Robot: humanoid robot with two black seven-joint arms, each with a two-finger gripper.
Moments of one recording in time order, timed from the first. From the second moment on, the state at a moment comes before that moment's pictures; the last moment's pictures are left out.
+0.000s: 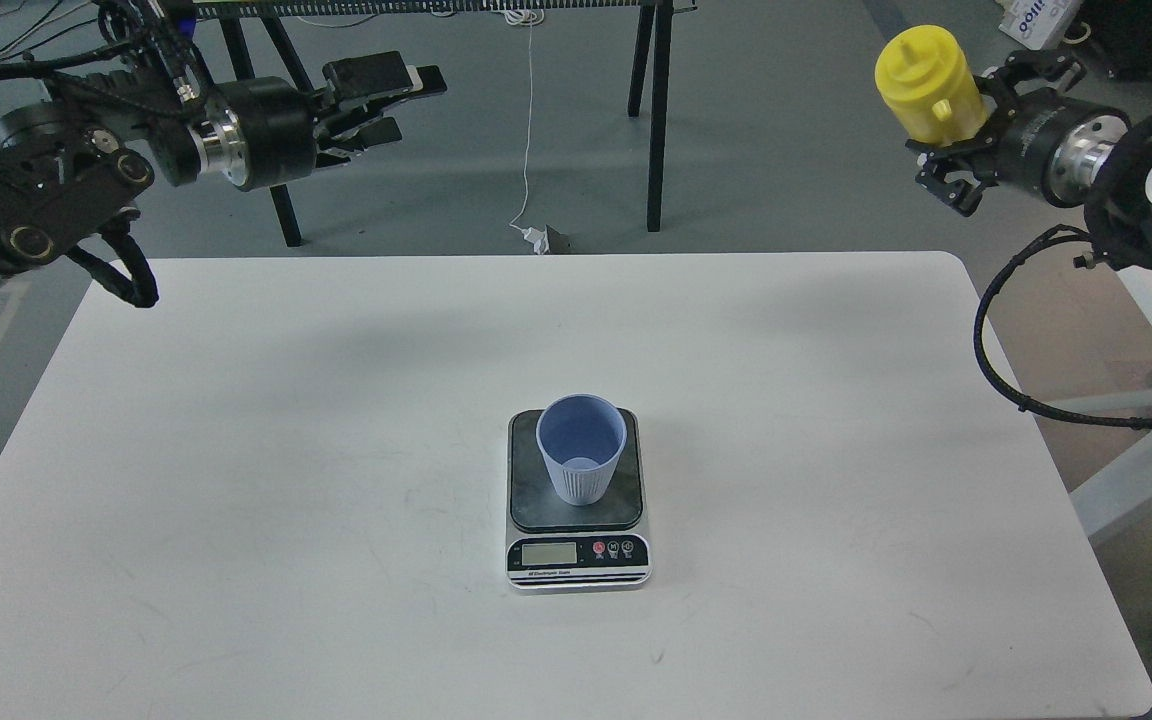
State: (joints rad) left arm -1.25 0.47 -0.18 -0.64 0.91 -0.49 -0.49; right arm 1.04 -0.42 0.94 0.74 -0.09 -0.04 -0.49
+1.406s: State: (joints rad) left arm -1.20 0.46 -0.18 -0.63 0.92 -0.49 -0.49; right arm 1.35 -0.09 0.22 1.11 -1.23 0.22 -0.49
